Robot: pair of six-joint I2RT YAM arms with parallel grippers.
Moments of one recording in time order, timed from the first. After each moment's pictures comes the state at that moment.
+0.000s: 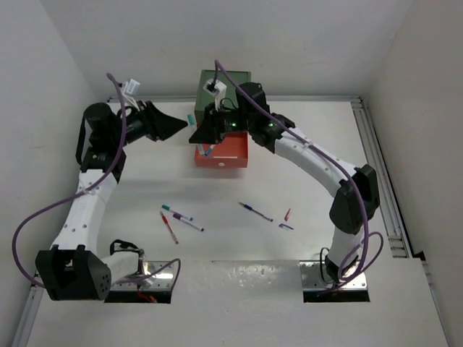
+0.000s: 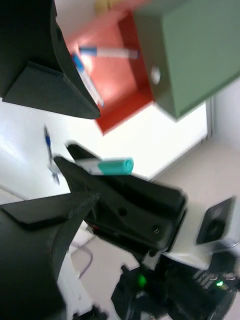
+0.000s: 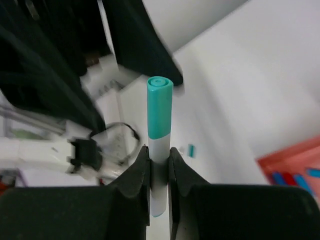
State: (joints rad) left arm 0.00 1.12 1.02 0.13 0.89 -0.65; right arm 0.69 1.83 1.66 -0.10 -0.69 0.38
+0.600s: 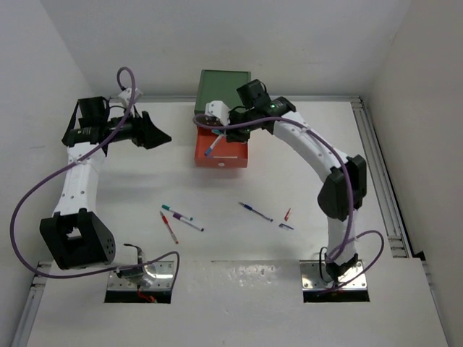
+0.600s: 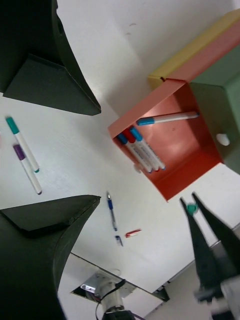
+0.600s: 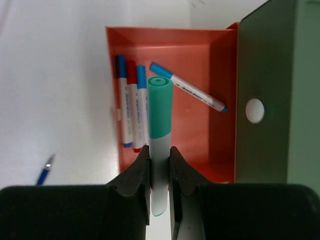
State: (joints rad) left arm 0.20 1.38 1.32 -0.59 1.05 0.17; right arm 0.58 1.95 1.89 -0.79 -0.44 -0.80
